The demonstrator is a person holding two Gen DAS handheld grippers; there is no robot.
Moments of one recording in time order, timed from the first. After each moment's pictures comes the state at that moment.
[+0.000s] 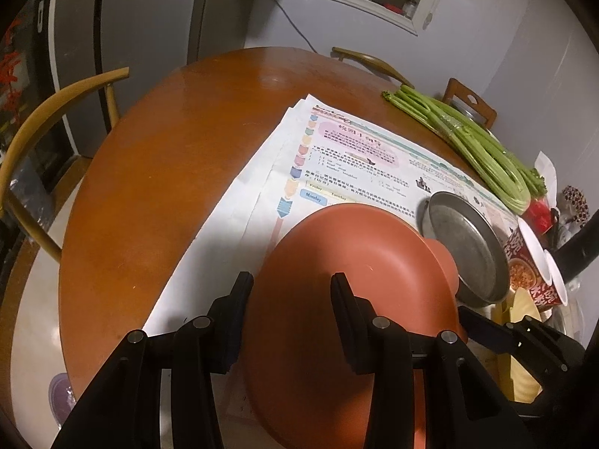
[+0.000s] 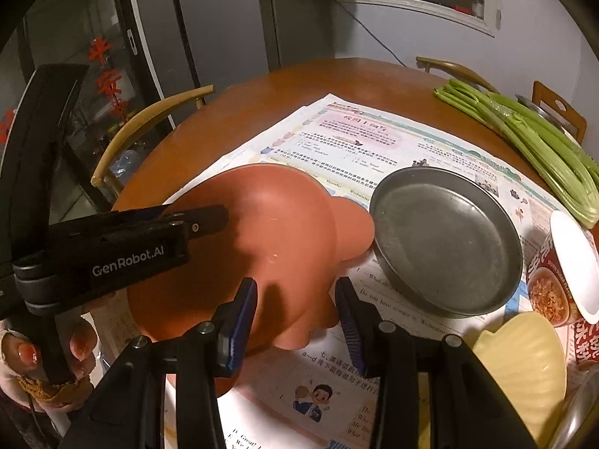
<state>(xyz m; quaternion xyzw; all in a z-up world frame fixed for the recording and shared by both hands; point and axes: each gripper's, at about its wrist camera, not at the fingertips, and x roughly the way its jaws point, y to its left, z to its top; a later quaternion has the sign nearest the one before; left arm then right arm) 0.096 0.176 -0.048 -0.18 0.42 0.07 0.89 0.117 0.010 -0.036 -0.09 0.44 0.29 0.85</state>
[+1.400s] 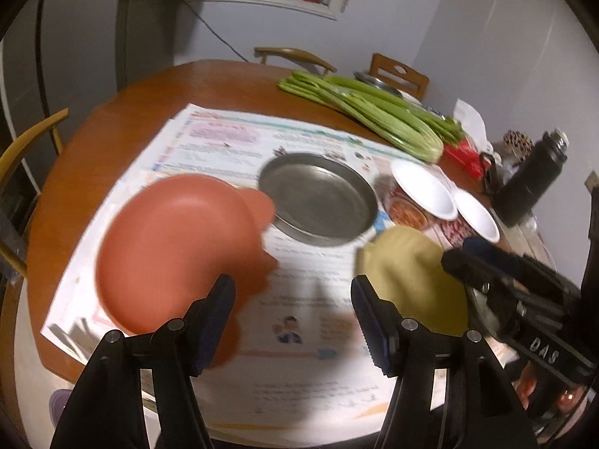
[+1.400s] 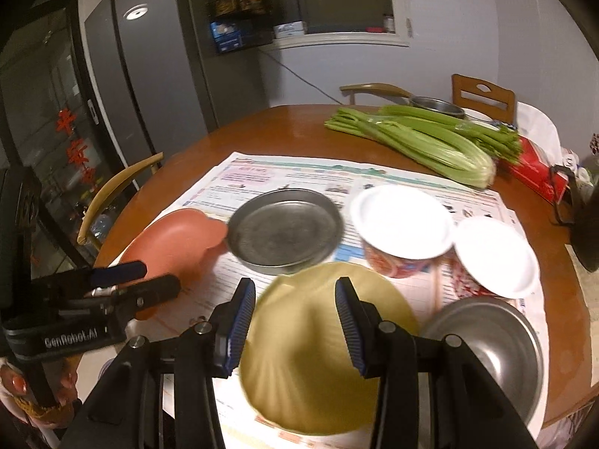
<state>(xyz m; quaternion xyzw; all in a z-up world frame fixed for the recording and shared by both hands) 0.043 0.042 0.004 -0.12 0.42 -0.03 0.90 0.079 -0.151 0.023 -0.01 0.38 0.21 0.90</state>
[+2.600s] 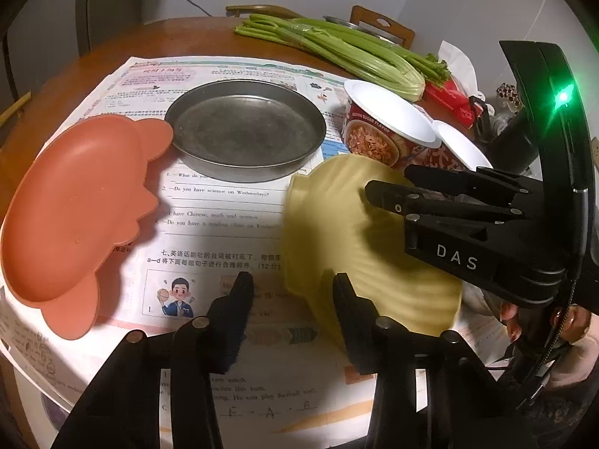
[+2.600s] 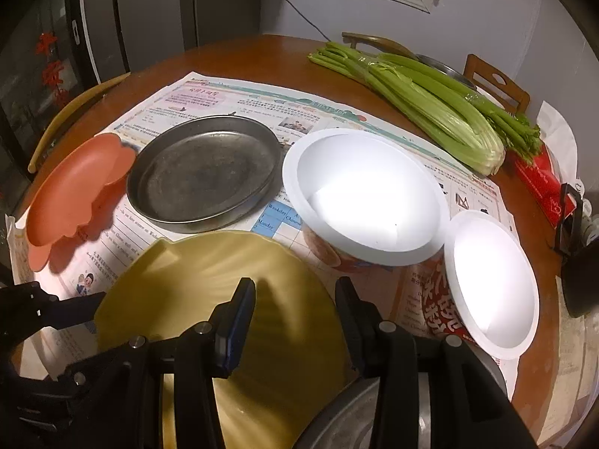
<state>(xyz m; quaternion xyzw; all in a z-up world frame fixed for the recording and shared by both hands) 0.064 -0.024 -0.043 -0.11 0.49 -0.06 0.86 0.148 -0.155 -0.035 -0.14 0.47 0.18 0.85</state>
